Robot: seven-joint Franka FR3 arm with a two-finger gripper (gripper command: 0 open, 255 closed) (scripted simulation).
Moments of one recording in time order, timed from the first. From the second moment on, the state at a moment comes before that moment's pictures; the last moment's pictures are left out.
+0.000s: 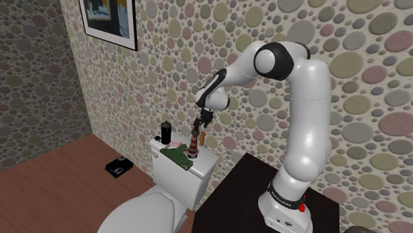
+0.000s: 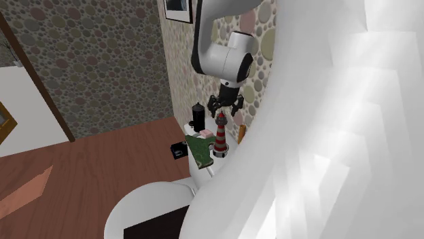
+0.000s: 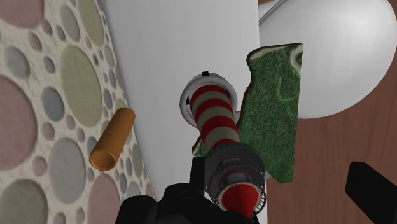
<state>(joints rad) -0.12 0.41 -0.17 -2.19 0.47 2.67 -0.60</state>
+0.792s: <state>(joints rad) -0.19 0.60 -0.10 -2.07 0.57 2.75 -0.68</state>
